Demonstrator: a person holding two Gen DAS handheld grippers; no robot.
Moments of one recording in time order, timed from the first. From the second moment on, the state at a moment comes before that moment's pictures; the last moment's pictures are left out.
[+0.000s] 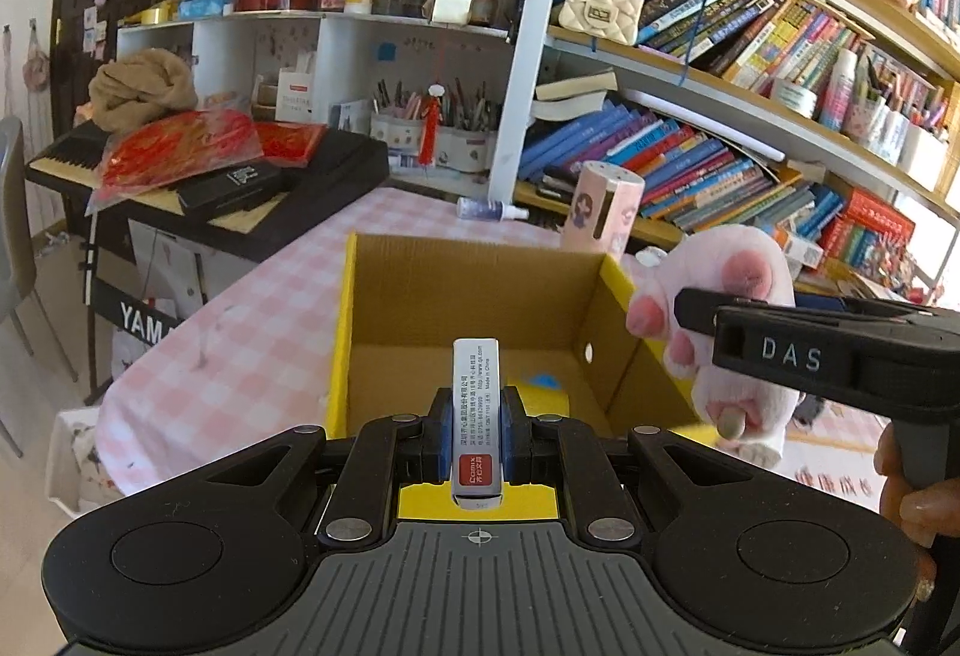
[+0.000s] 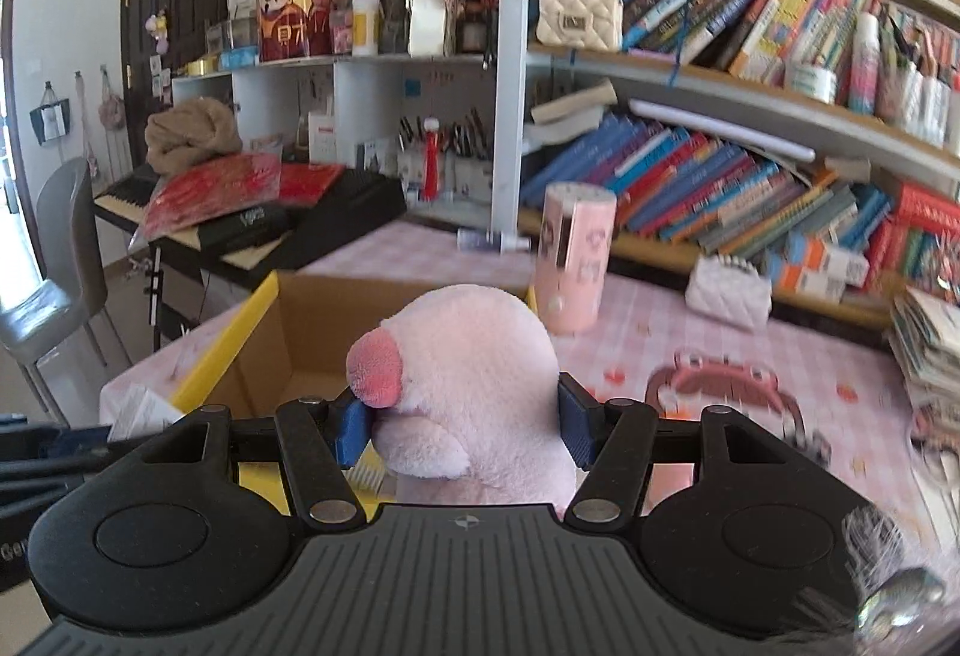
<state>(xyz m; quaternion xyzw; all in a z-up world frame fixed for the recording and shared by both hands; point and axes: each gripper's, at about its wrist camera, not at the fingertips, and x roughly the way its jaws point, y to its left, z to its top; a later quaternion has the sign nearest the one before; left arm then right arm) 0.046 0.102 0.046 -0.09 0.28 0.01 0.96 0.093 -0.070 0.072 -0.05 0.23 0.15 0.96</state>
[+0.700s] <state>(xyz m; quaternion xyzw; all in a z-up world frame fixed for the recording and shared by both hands) 0.139 0.078 0.022 -0.05 0.33 0.04 0.94 0.204 -0.043 0.051 -0.10 0.25 0.25 0.93</state>
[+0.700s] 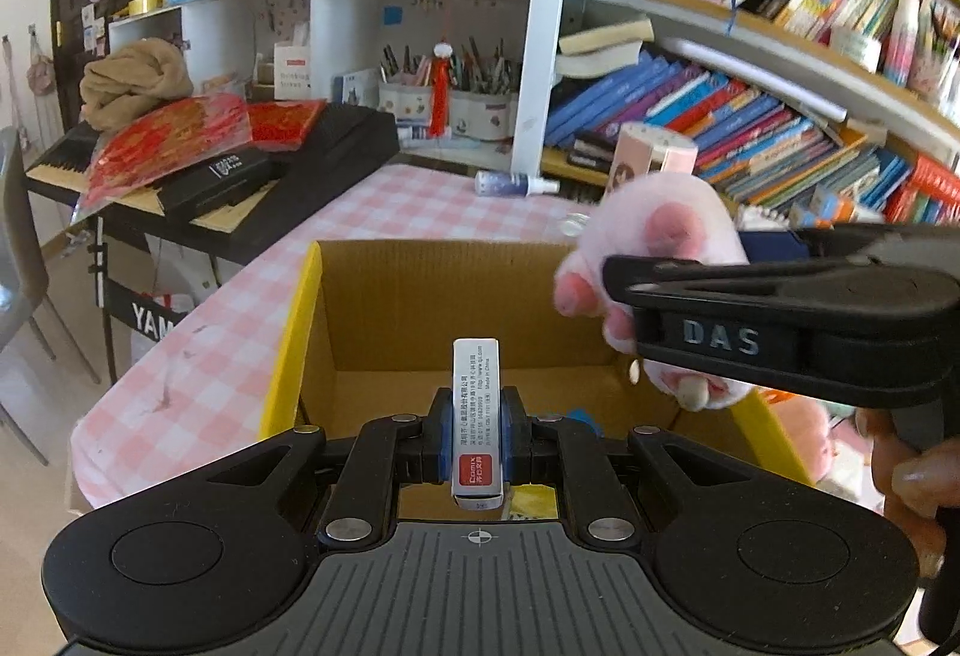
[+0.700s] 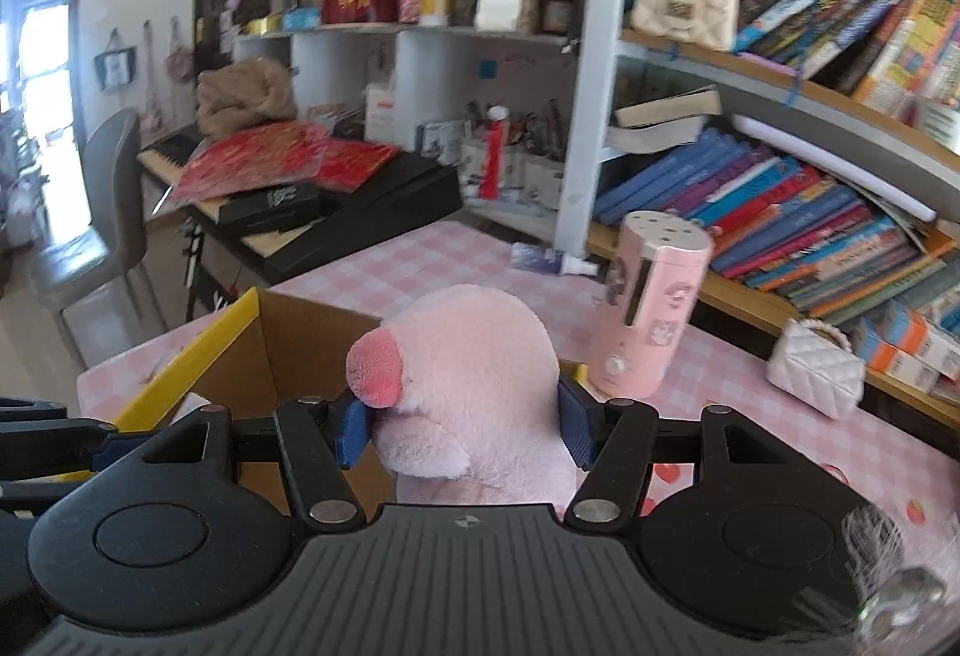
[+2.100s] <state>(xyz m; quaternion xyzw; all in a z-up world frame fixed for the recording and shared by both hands) 0.169 0.072 -0.021 -0.03 0.41 0.08 0.91 0.268 0.021 -0.026 -0.24 0.40 0.32 0.82</state>
